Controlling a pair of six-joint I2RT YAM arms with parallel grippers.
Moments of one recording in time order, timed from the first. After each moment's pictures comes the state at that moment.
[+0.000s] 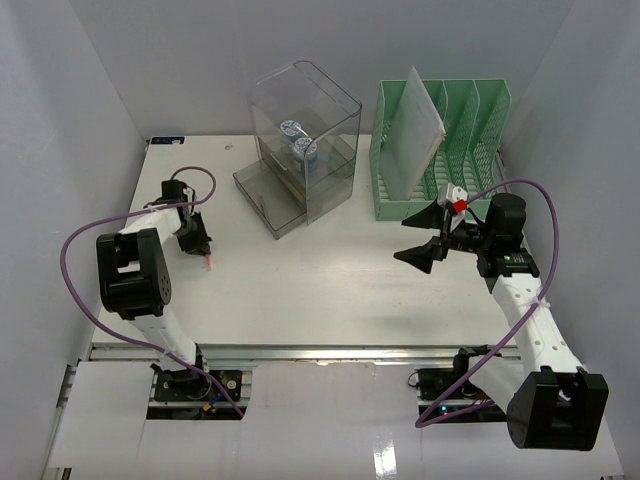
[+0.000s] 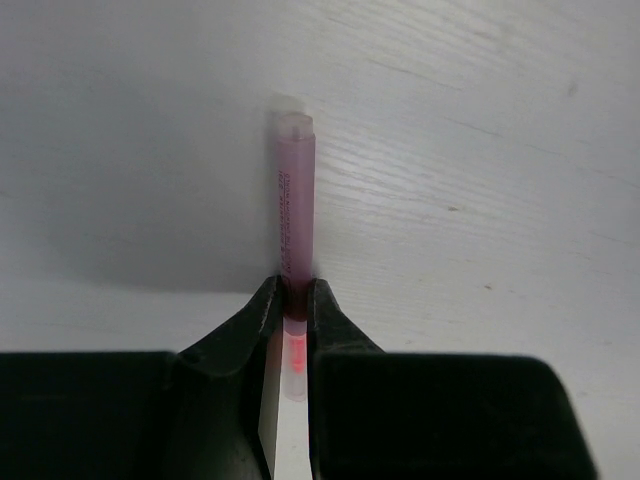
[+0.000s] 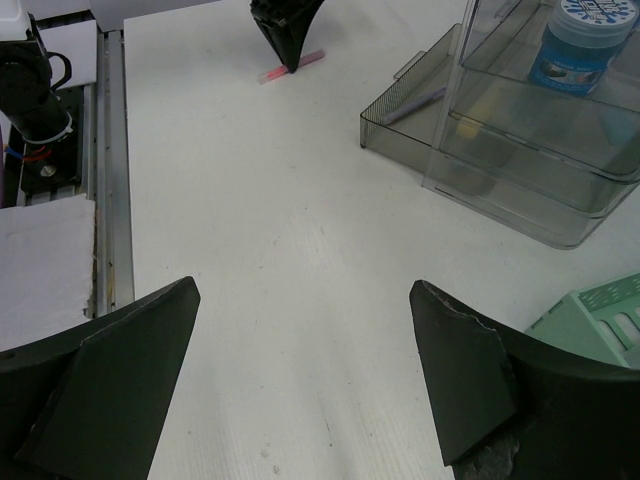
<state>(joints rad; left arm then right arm) 0.13 1.79 1.13 -0.55 0.06 -0.19 0.02 1.00 0.74 -0.08 -1.28 -0.32</state>
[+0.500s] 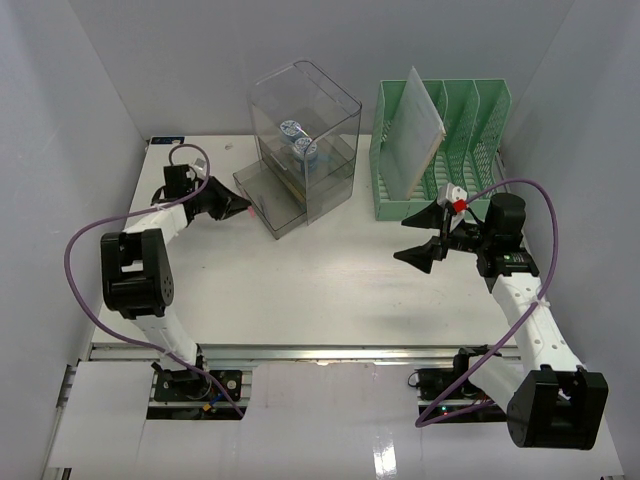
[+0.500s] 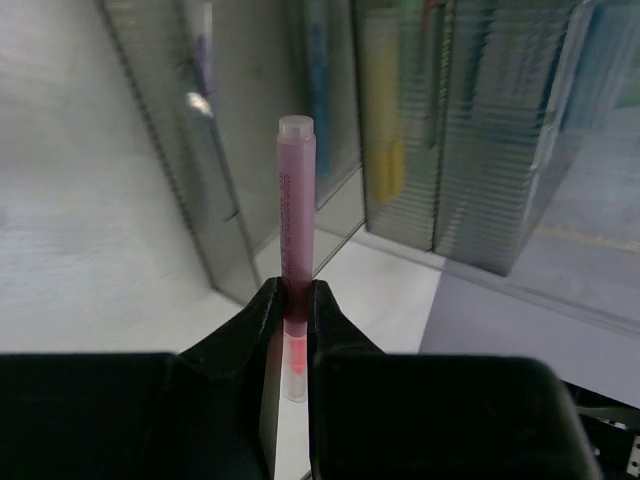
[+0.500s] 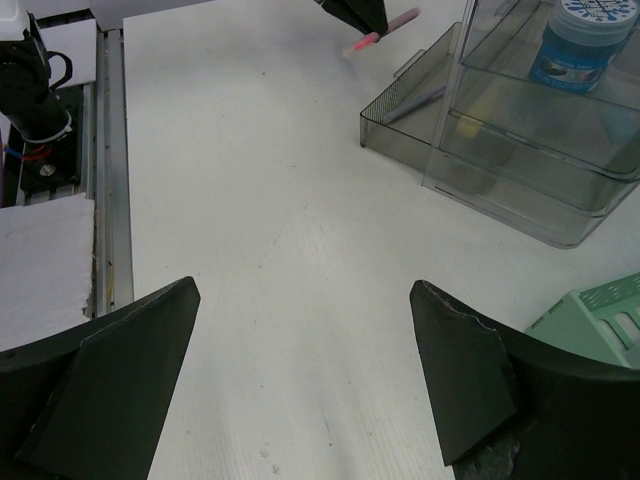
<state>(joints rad) 0.08 1.78 1.13 -0.10 0.68 -0.75 0.02 1.00 0.74 -0.08 -1.28 -0.32</state>
